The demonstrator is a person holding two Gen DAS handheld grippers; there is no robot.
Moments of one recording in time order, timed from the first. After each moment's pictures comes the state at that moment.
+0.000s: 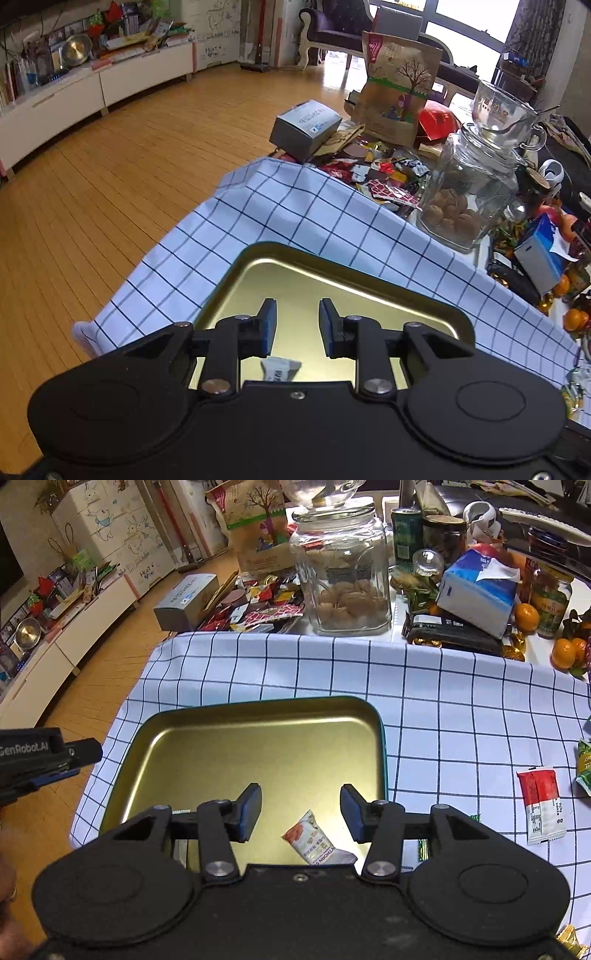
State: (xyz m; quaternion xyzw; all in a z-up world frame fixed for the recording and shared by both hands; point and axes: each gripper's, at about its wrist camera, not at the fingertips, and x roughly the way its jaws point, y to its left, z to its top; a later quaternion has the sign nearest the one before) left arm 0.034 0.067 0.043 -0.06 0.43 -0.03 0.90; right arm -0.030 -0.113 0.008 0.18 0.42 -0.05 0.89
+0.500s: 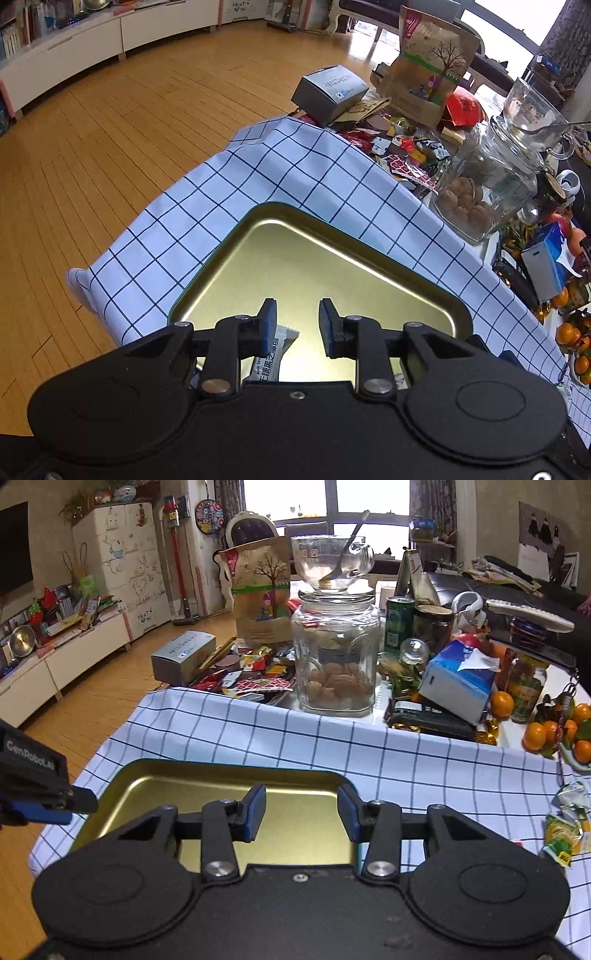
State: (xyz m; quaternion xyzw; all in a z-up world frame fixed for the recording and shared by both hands) left arm 0.041 0.075 0.034 -0.11 0.49 -0.01 0.87; right arm -0.037 -0.097 0.017 0.10 0.31 -0.08 0.94
